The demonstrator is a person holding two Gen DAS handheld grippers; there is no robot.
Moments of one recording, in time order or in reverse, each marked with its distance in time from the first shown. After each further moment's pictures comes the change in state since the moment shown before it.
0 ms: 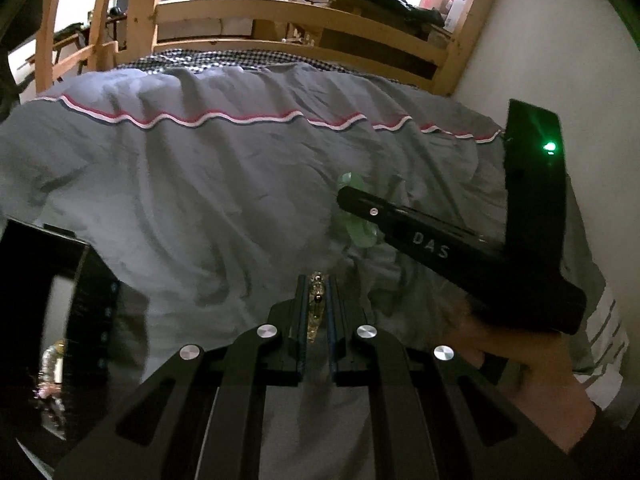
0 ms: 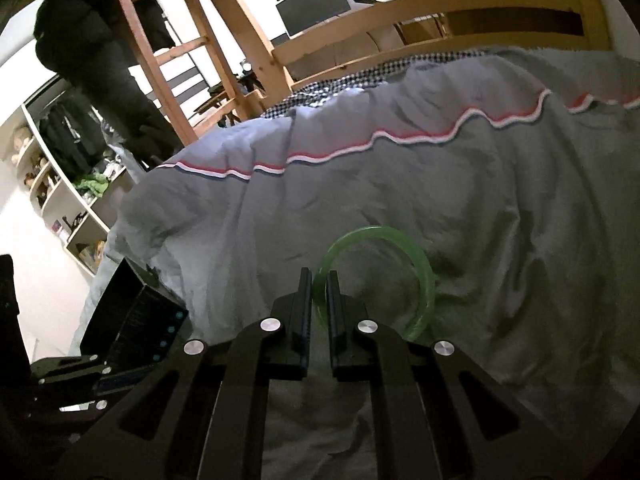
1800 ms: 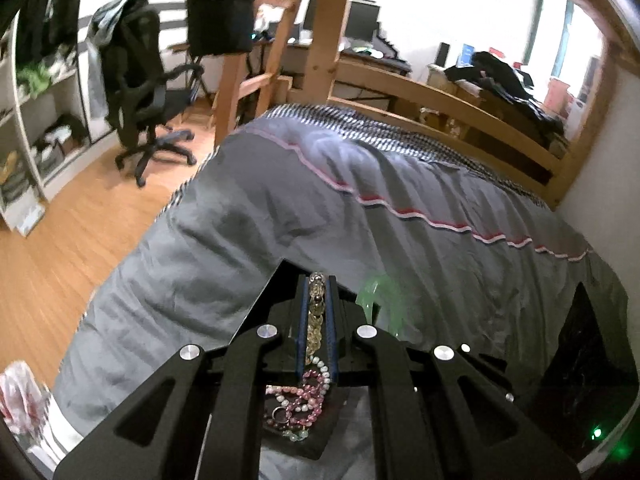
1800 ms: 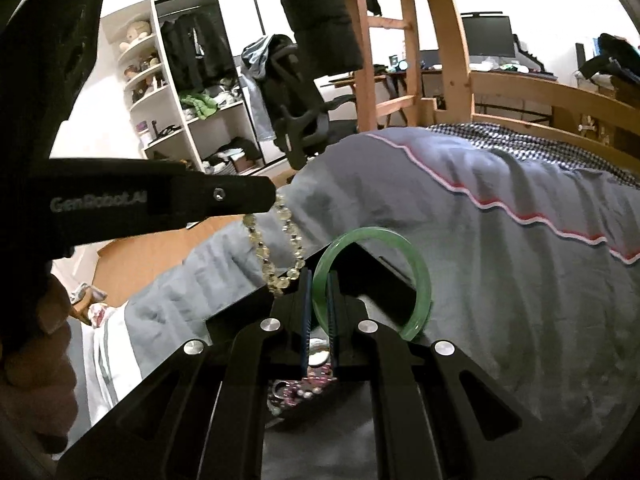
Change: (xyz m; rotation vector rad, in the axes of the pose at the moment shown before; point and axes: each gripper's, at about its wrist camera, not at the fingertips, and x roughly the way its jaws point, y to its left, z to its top) left arm -0.158 0.141 0.015 -0.309 -0.168 0.348; right arm 0.008 0.236 -0.036 -0.405 0.024 0.265
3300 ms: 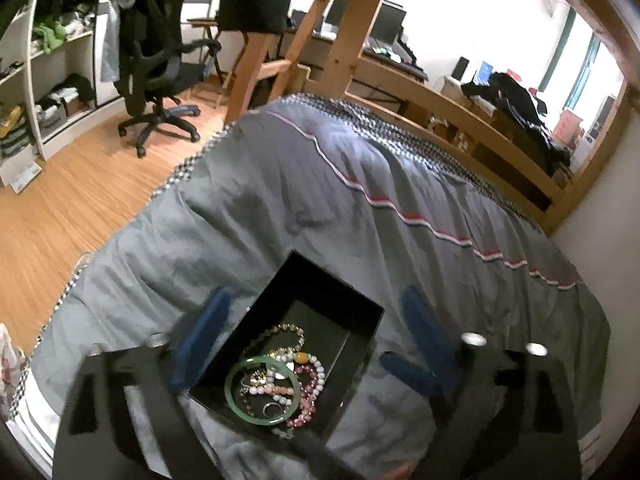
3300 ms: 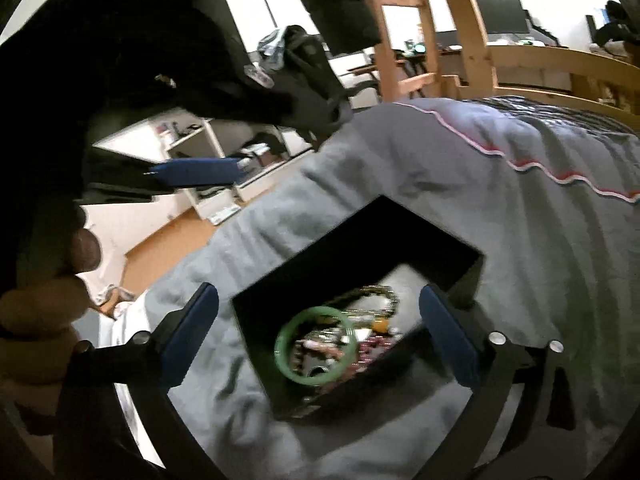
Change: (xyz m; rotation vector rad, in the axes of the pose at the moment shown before) left arm 0.001 0.019 -0.003 -0.118 0.002 -0.031; right arm 0.013 -0.001 -0.031 0.054 0.019 0.071
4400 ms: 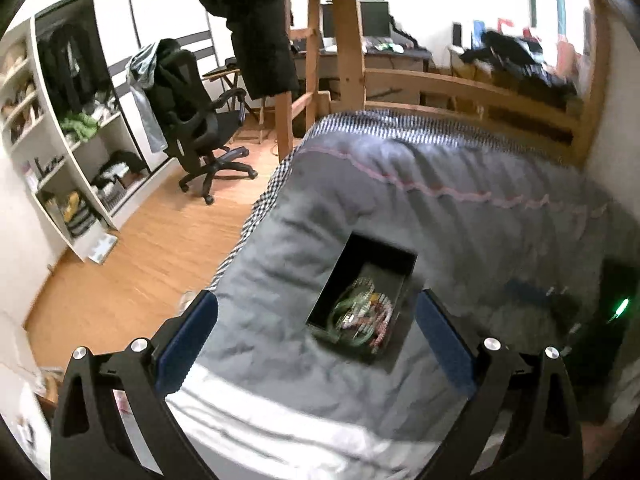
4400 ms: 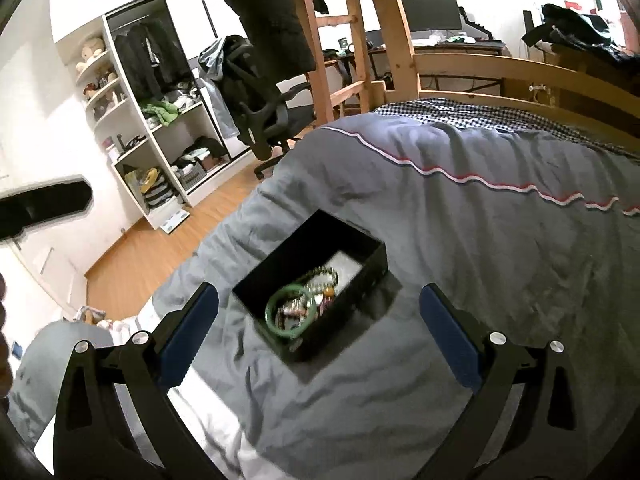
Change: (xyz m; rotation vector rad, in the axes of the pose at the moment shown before) left arm -0.155 -0.030 -0.033 0.303 -0.009 0.290; right arm -0.128 0.025 0.014 0.095 0.041 -0.218
